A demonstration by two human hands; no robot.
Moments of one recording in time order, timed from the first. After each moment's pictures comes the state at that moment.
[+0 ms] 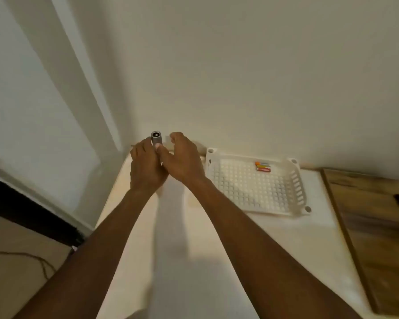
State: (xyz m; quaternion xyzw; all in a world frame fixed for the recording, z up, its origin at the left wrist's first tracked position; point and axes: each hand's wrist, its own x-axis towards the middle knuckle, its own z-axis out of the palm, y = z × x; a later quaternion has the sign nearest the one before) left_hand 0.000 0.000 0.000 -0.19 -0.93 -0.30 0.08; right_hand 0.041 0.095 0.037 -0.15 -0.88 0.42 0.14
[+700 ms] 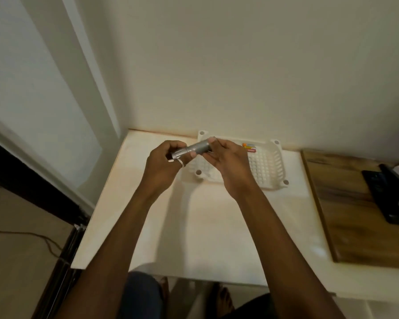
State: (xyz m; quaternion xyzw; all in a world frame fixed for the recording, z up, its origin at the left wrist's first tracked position) left_hand 0.095 -0.005 0.037 -0.15 -0.74 -0.64 -0.15; right_hand 0.177 0.148 0.071 -0.23 -0.56 0.78 0.16
